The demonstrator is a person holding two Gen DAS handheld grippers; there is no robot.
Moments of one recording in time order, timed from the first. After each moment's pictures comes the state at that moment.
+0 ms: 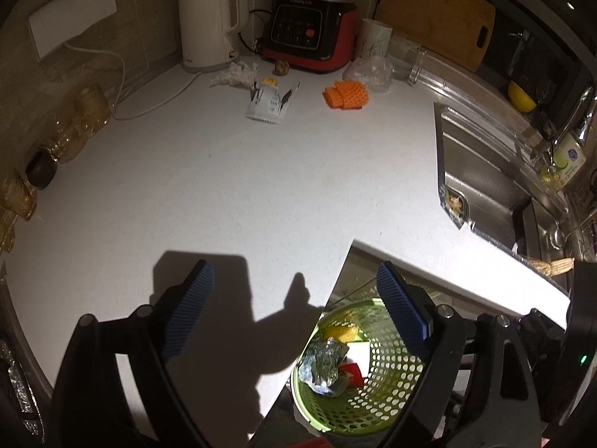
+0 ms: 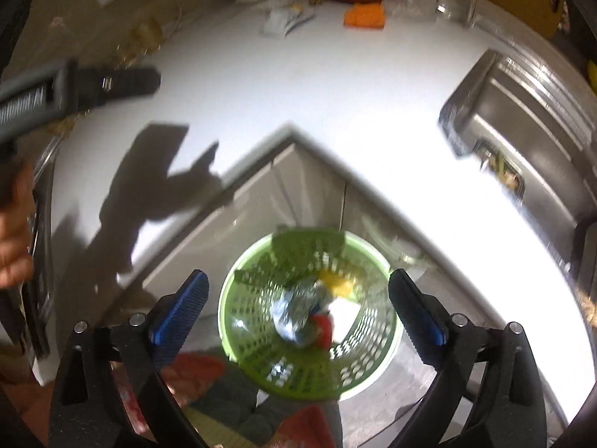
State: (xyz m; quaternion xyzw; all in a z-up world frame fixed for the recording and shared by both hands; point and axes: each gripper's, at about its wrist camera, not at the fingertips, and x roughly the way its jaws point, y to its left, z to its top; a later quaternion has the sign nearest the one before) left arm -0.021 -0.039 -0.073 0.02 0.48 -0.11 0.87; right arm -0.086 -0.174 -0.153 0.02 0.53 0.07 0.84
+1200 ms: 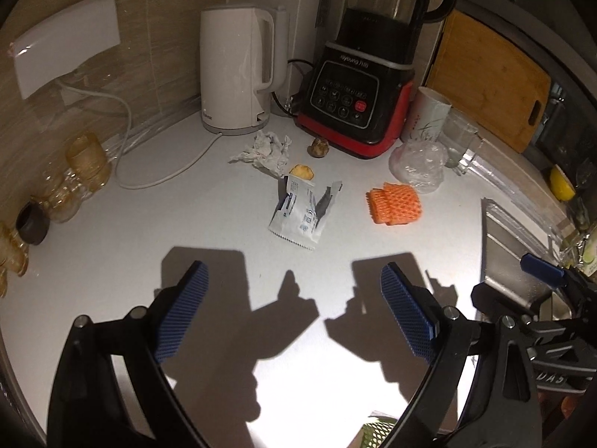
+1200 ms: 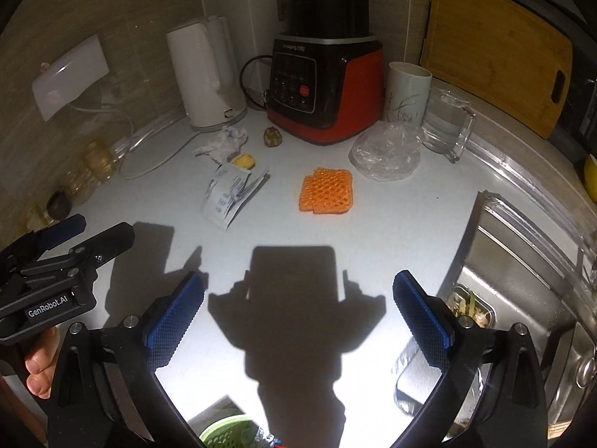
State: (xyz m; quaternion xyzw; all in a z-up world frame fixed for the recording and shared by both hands) left arm 0.136 -0.038 -0.055 -0.03 0.43 -0.05 0.90; right arm 0.118 -0.209 -0.071 0.01 0.42 0.04 0.91
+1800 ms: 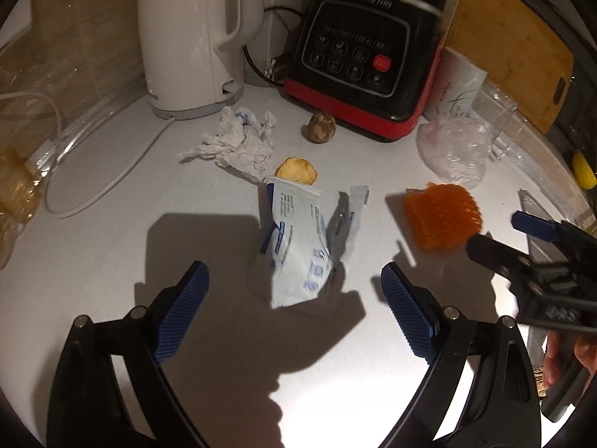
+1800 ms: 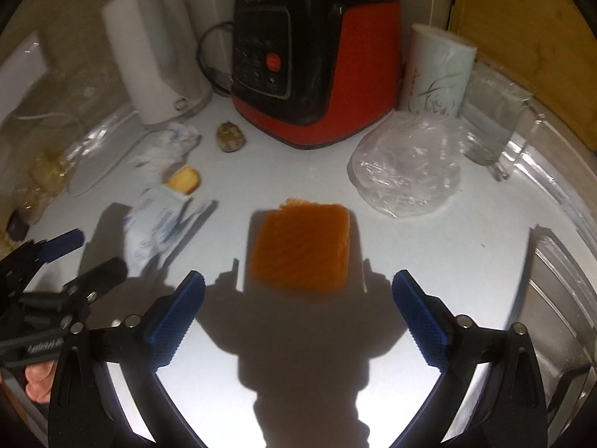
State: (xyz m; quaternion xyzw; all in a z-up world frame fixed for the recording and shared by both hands) left arm 0.258 -0.056 -0.140 0.00 0.47 -0.08 0.88; right arm 0.265 -0.238 -0.145 0.00 0.45 0.04 0.89
